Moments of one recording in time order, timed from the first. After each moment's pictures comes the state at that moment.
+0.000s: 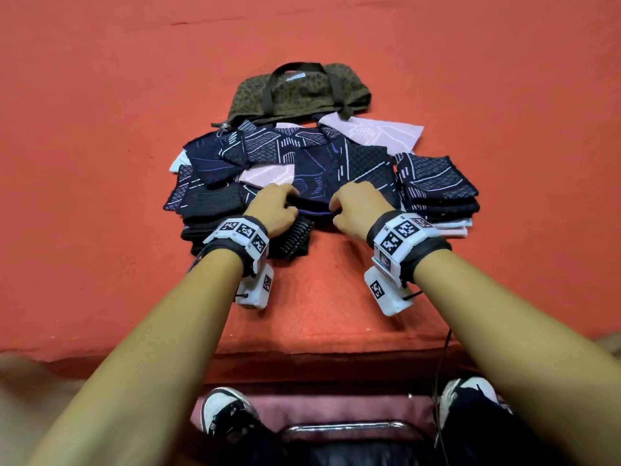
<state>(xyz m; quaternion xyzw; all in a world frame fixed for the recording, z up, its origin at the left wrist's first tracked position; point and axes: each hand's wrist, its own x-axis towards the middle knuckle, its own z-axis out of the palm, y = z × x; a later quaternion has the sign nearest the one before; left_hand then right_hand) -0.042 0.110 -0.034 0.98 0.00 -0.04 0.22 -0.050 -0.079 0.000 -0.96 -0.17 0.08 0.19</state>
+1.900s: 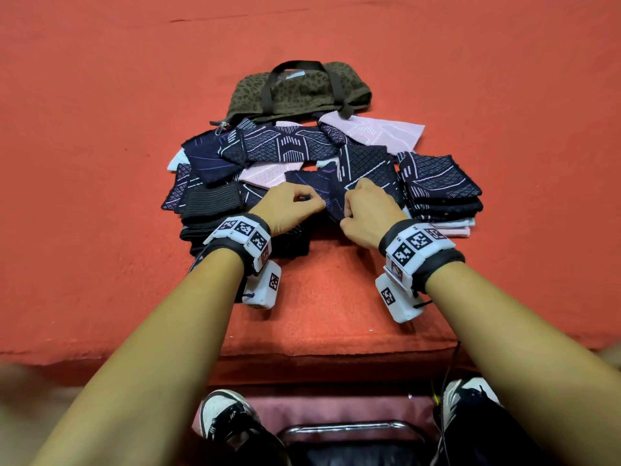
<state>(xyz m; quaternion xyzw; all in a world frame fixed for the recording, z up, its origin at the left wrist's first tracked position) -0.046 0.097 -0.027 0.90 -0.06 -0.08 0.42 -0.058 -0.088 -0.009 -0.97 -0.16 0.07 0.17</state>
